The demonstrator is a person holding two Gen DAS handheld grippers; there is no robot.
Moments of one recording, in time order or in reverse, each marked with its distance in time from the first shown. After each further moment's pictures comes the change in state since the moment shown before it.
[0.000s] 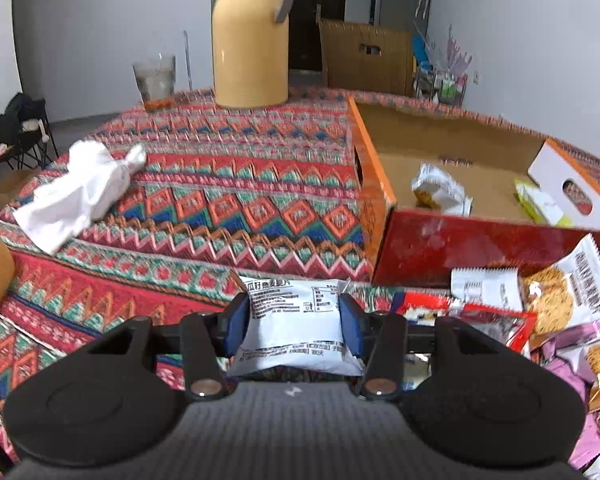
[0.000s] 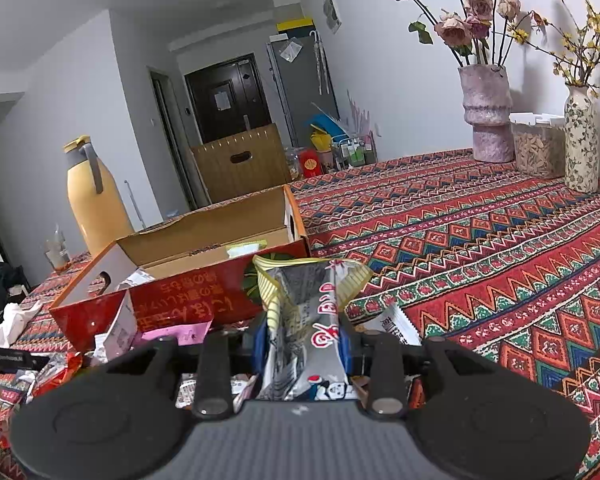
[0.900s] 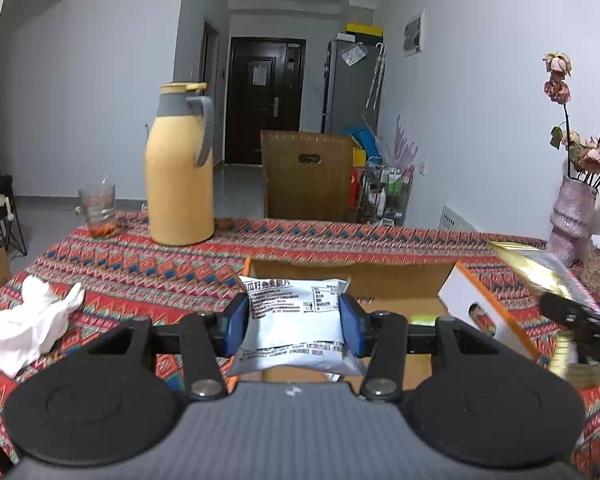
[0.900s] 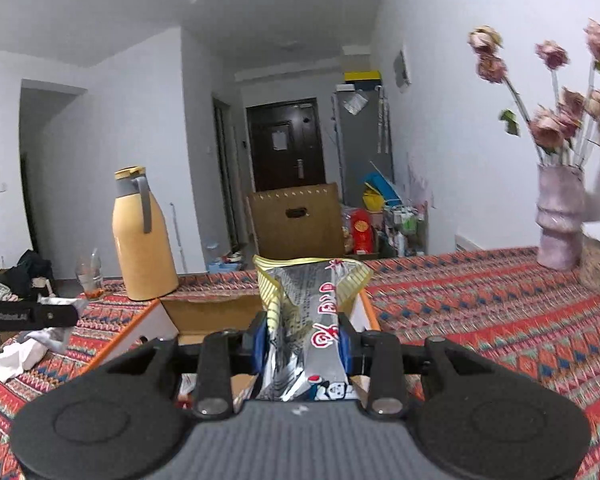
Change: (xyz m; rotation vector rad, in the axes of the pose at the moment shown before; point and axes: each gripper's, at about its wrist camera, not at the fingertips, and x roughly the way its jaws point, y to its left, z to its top) left arm -0.058 -0.084 0.077 0.021 -0.288 -0.127; right arm 0.039 0.070 0.088 -0.188 -0.146 0.123
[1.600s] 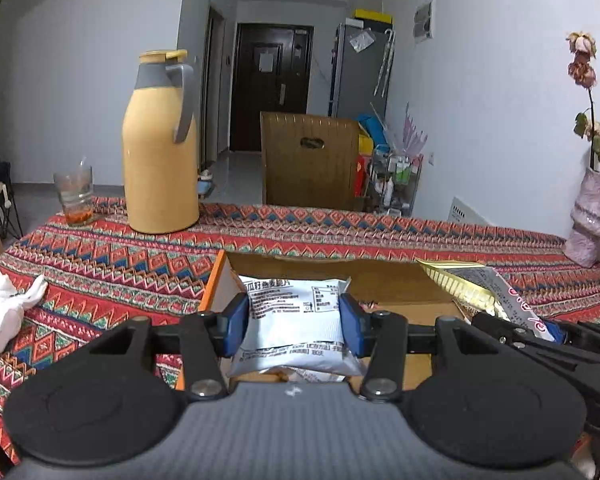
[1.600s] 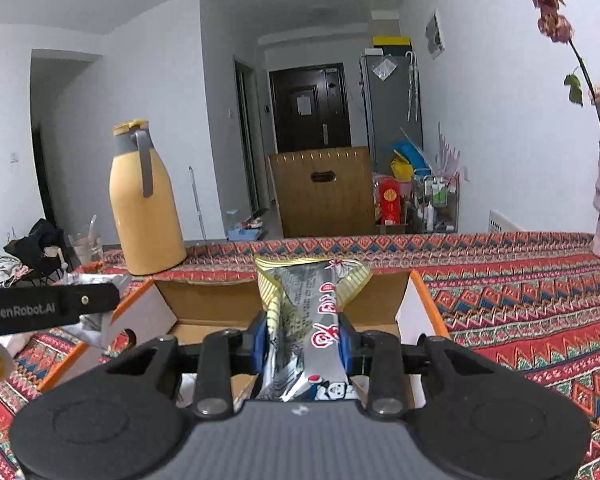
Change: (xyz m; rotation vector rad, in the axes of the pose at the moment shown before) left arm 0.078 -0.020 -0.009 -0.019 0.047 0.021; right arm 0.108 0.008 -0.011 -0.025 0.127 0.058
